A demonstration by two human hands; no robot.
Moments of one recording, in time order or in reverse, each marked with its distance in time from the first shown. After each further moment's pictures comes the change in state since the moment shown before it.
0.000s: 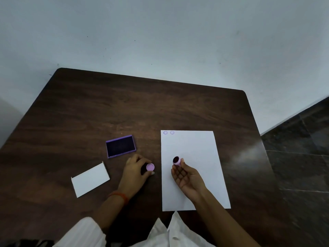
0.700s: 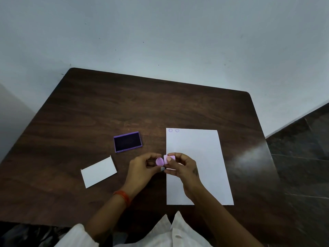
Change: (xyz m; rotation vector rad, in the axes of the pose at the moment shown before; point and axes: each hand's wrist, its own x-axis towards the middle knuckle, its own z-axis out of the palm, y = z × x) left_hand -0.027 0.045 -0.028 -0.464 0.004 -0.112; right_hand -0.017 0.019 0.030 -0.730 -0.043 -0.437
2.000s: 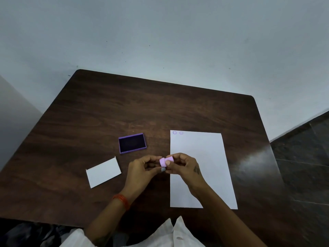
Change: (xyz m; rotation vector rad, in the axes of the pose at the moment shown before) left_hand -0.009 0.000 -0.011 -0.079 0.050 0.006; right_hand 0.009 -0.002 -0.001 -0.247 -0.120 -0.112
